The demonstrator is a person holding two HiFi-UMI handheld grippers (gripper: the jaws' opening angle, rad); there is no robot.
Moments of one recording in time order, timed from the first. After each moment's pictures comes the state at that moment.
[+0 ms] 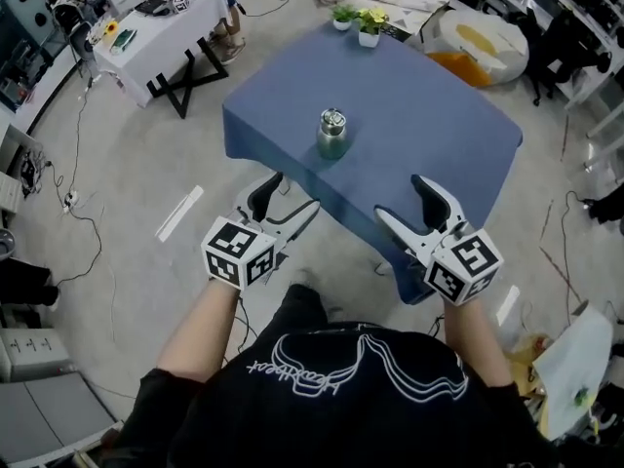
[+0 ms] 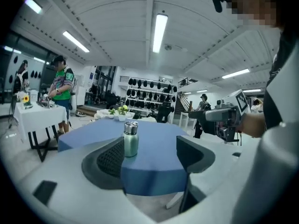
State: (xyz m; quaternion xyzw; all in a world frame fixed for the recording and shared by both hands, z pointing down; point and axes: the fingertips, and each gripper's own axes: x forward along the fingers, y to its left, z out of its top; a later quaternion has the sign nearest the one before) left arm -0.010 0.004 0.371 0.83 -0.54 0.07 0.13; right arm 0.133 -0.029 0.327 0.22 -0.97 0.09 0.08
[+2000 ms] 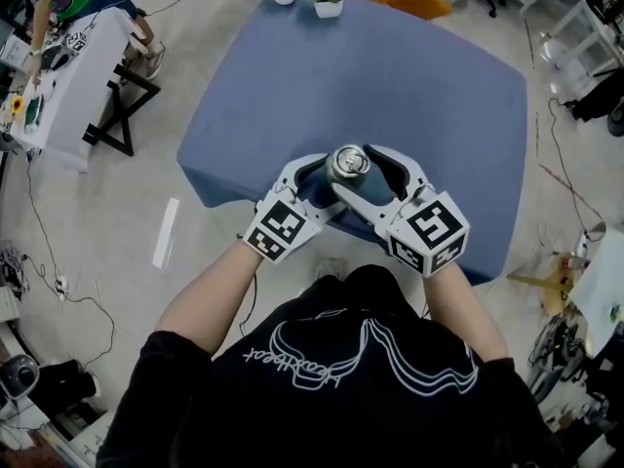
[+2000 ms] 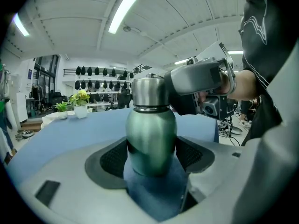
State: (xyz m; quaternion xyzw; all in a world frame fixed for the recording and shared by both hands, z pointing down) left arm -0.004 -0.164 0.494 0.95 -0.26 0.18 0.05; right arm -0.015 -0.167 0.416 0.31 -0.94 0.11 0.13
